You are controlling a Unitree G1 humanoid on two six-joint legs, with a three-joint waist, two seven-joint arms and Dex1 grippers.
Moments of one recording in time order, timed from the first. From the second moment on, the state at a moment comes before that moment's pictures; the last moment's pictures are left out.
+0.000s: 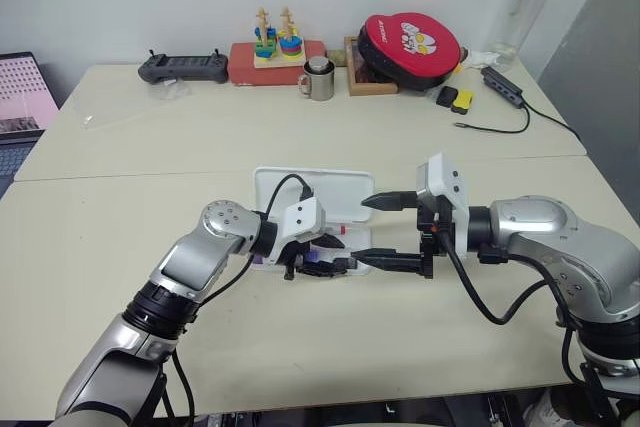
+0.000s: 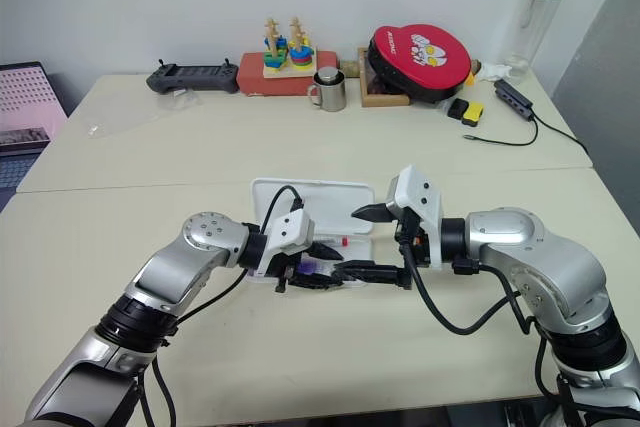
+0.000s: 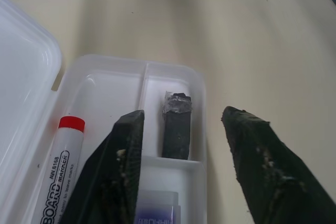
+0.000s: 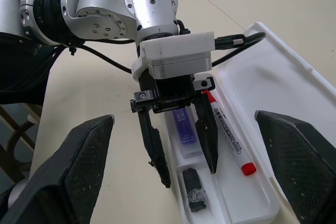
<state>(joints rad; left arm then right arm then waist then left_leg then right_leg) -0.53 0.61 -0.36 -0.02 -0.22 0.41 -1.24 -0.50 -0.66 0.12 -0.57 0.68 0.91 0.83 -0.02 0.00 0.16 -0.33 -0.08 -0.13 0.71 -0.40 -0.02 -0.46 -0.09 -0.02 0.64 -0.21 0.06</state>
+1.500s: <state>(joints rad) -0.06 0.88 0.44 -0.45 -0.79 0.87 -0.95 -0.88 -0.45 0.42 0.09 0.18 0.60 1.16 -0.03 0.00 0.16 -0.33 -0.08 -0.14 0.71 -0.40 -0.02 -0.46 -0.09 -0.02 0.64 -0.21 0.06</state>
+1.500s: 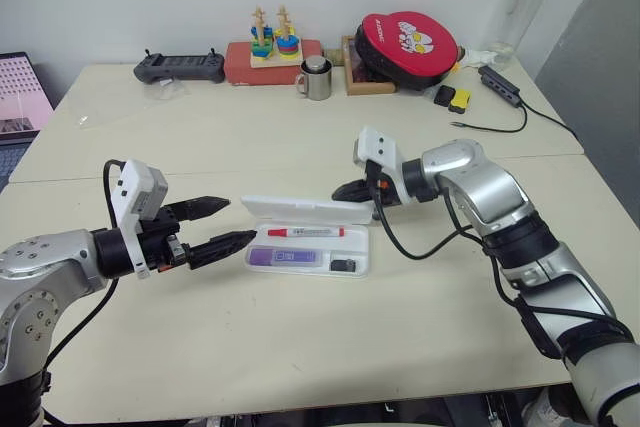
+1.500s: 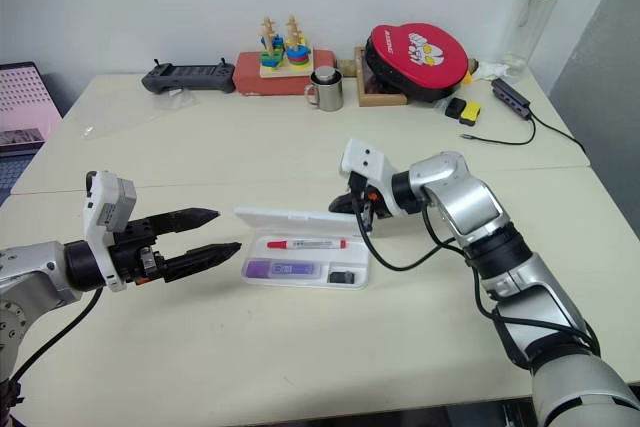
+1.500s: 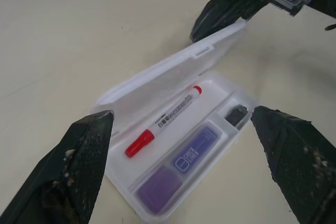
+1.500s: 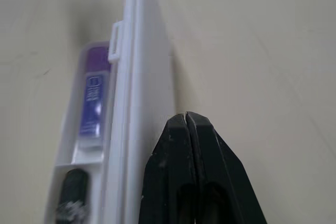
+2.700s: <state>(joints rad) -0.13 0.78 0.35 0.03 -0.50 0.56 -0.73 -0.40 -0.50 -0.16 -0.11 0.33 0.77 0.74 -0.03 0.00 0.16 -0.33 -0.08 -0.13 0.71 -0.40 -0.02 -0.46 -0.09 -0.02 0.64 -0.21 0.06</state>
